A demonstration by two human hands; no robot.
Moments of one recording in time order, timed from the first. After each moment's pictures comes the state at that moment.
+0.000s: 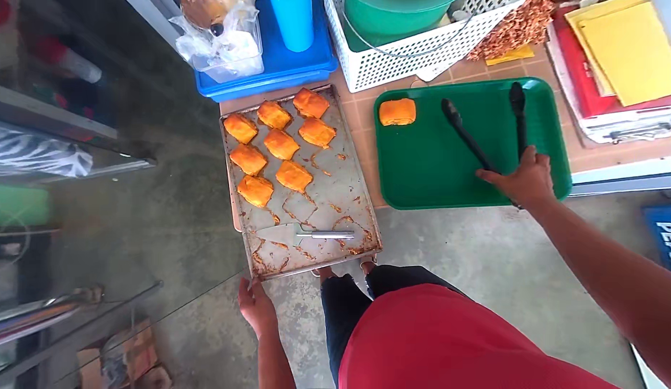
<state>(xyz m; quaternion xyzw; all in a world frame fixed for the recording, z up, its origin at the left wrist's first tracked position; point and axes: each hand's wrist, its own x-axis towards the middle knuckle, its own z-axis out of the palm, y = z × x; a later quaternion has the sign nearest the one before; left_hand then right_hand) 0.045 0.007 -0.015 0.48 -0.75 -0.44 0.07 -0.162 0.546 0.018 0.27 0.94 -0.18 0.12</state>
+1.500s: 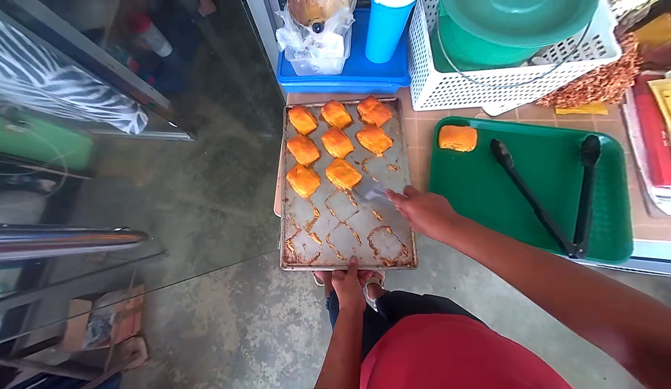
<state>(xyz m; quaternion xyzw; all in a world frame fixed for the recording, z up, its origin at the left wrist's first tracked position) -0.002 0.133 -0.012 0.56 -0.33 -0.76 0.00 -0.174 0.255 0.092 -0.22 0.91 -0.01 0.35</state>
